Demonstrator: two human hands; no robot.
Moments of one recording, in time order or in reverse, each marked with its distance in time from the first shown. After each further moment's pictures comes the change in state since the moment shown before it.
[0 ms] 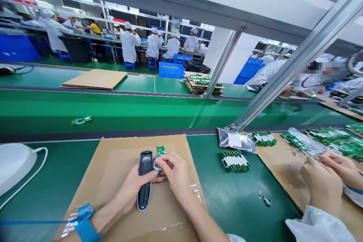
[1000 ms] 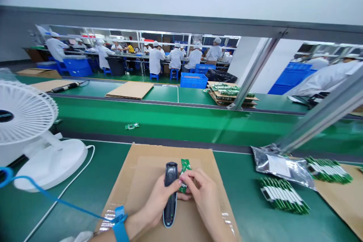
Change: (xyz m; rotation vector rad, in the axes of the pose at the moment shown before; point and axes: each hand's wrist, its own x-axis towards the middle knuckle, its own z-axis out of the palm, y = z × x) left_hand -0.001 -0.006 0.005 -0.065 0.073 0.042; right_hand 0.001 0.015 0.003 -0.115 -0.051 -0.098
